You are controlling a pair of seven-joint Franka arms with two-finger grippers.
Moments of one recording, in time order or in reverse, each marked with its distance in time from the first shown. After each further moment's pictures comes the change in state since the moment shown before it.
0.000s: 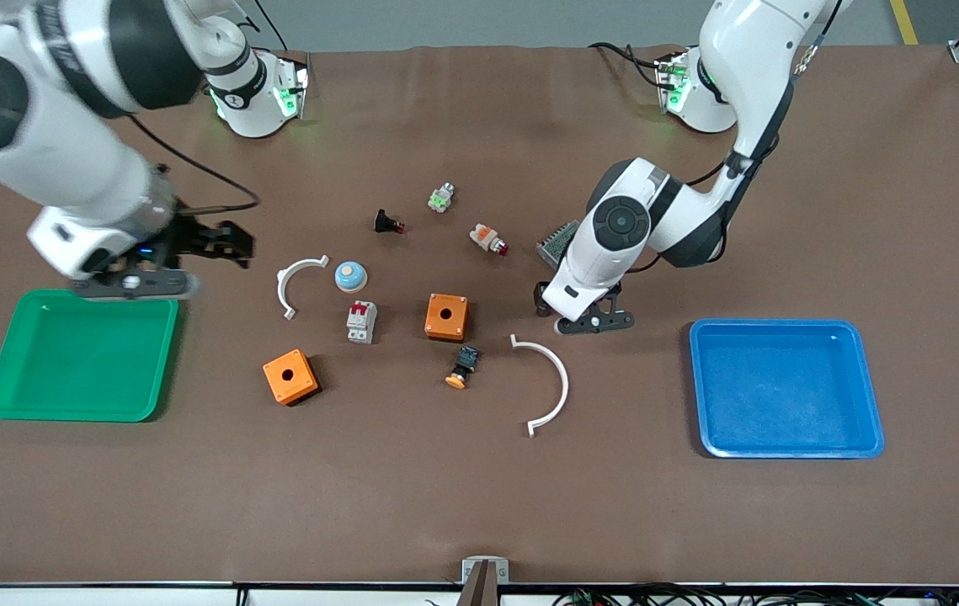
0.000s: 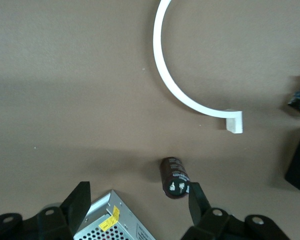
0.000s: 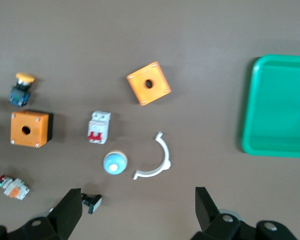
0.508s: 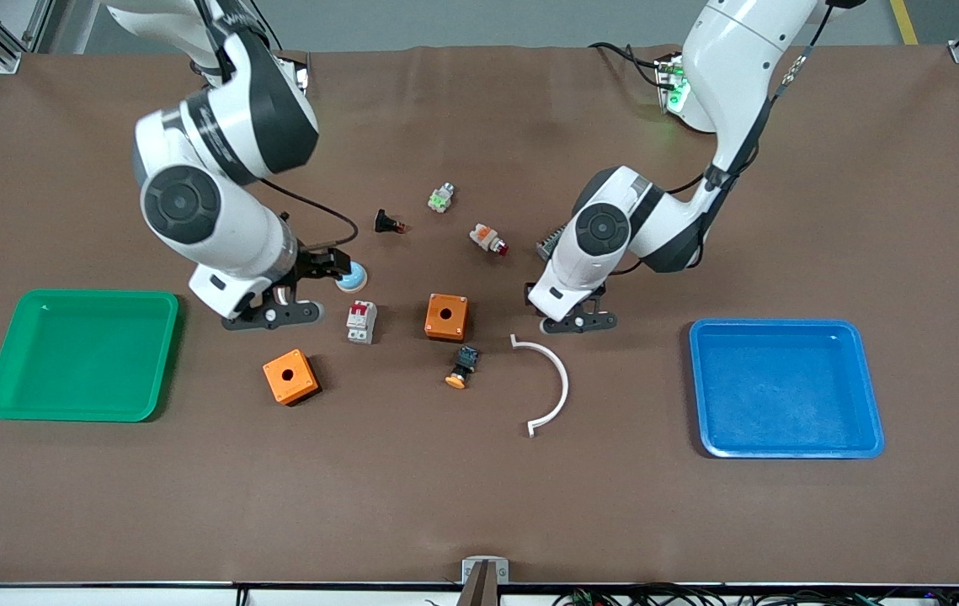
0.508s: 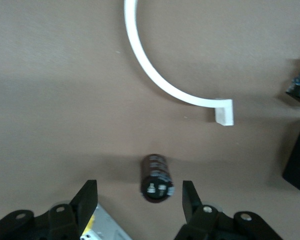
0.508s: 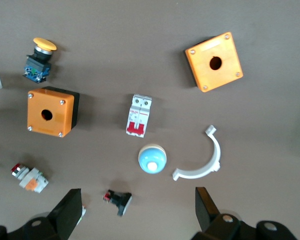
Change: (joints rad) left arm -0.043 0.058 -0.004 0.014 0.000 0.062 -0.033; right arm 0.084 0.146 0.000 -0.066 0.107 0.125 0.035
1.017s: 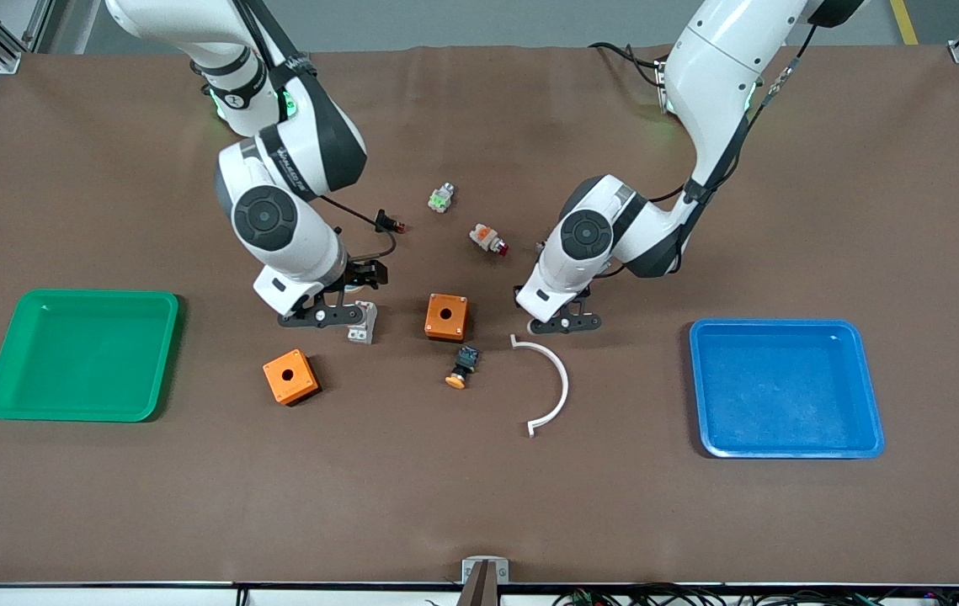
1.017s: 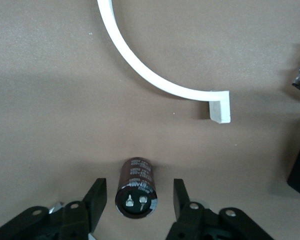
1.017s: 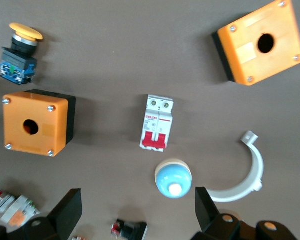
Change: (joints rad) left arm -0.021 0.056 0.002 0.007 0.000 0.052 -0.011; right arm 0.082 0.008 0.000 -0.250 0.003 0.315 0.080
